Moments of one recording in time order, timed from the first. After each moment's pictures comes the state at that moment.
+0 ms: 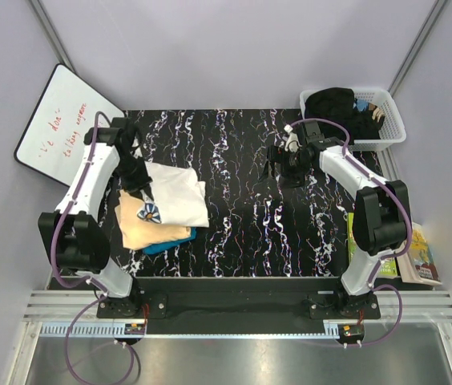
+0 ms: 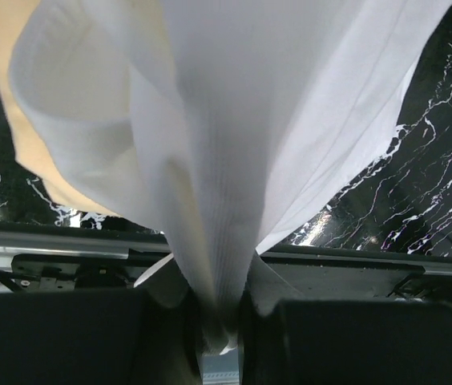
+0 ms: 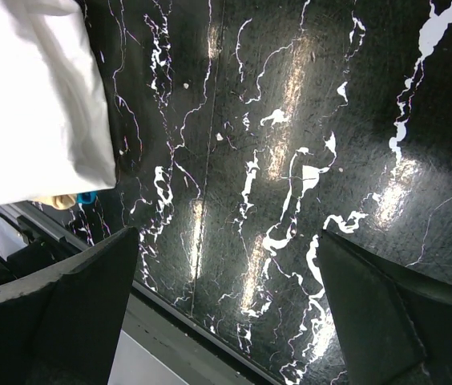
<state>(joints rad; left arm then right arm) -0.06 1.60 1.51 -1.33 0.13 -0.41 0.27 1.79 1.38 -0.65 -0.49 0.33</state>
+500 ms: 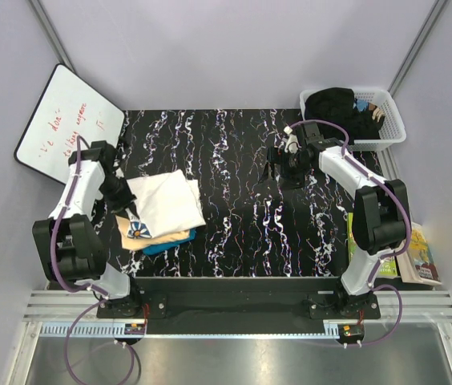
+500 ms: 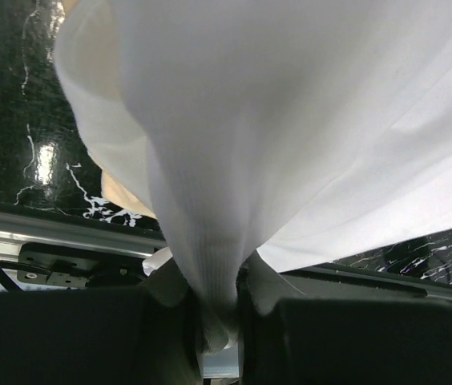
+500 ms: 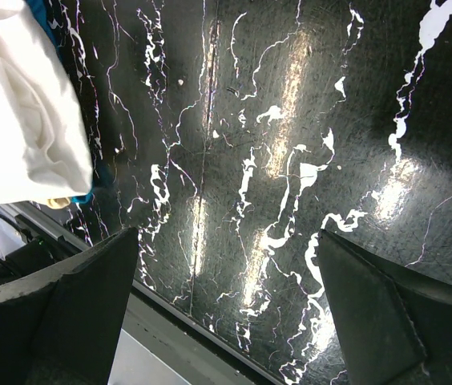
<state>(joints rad) 0.14 1.52 1.24 -1.23 0.13 -0.36 0.27 1.80 1.37 -0.65 -0.49 0.33</state>
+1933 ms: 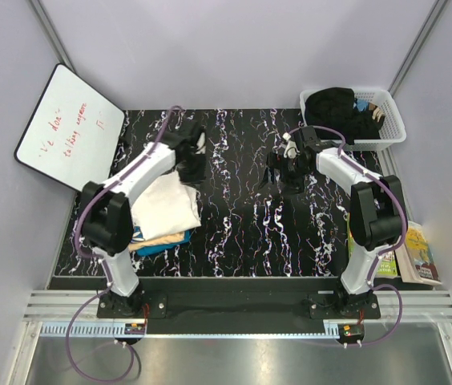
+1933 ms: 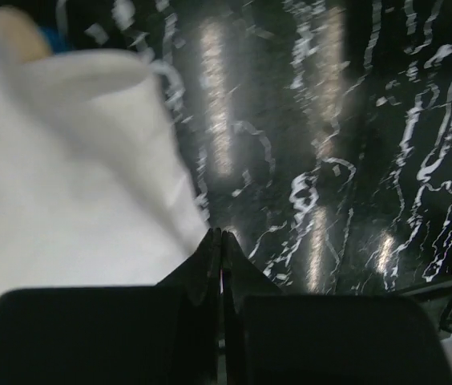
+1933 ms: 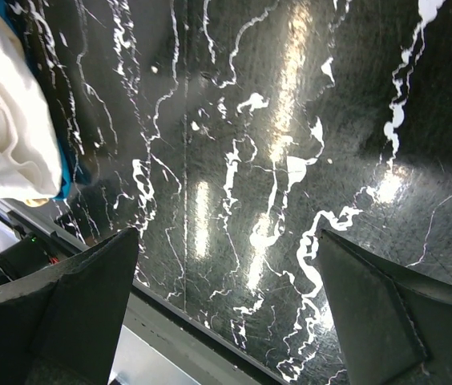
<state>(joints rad) -0.39 1.77 1.49 -0.94 0.12 -0.39 0.27 1.84 1.35 -0.65 -0.49 0.33</state>
